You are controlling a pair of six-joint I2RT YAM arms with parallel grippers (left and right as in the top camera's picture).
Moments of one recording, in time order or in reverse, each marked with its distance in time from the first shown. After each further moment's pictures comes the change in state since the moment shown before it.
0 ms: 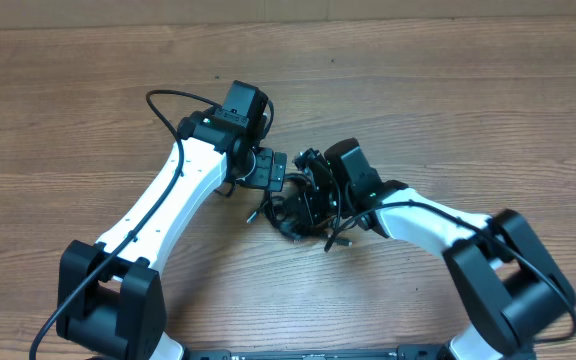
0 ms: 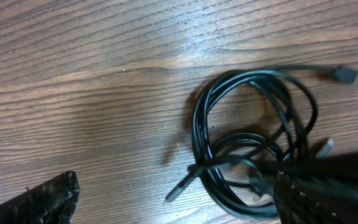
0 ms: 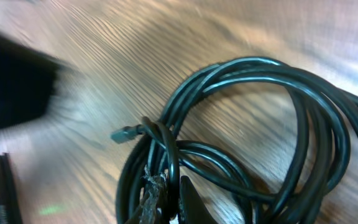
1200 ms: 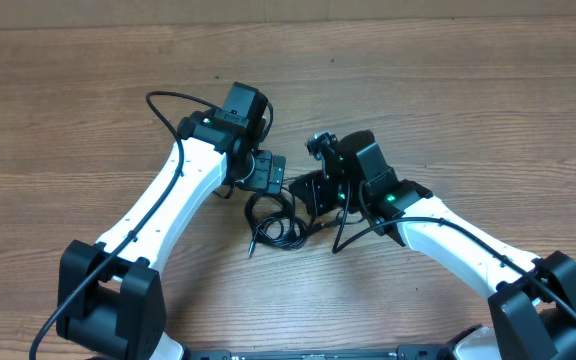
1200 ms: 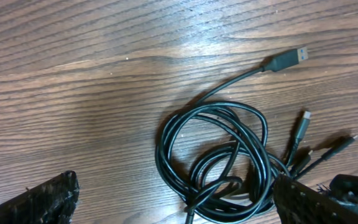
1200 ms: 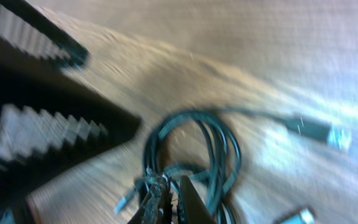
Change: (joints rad) left arm 0.000 0.000 0.000 -0.029 -0.008 0.000; right arm -0.003 -0.170 0.000 -0.115 0.113 0.111
